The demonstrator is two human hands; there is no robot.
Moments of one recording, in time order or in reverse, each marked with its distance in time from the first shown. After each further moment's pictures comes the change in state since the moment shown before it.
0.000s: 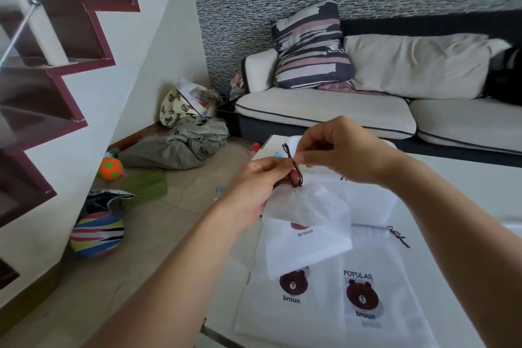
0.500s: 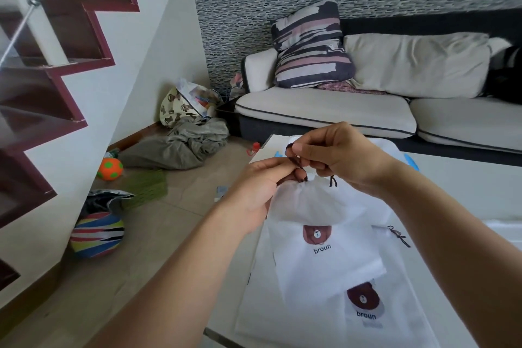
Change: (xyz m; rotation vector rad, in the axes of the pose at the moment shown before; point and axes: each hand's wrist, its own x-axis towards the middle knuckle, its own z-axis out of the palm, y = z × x) left_hand -0.006 0.005 0.008 -0.069 -0.026 -0.048; right_hand 0.004 0.014 0.017 0.469 0.004 0.047
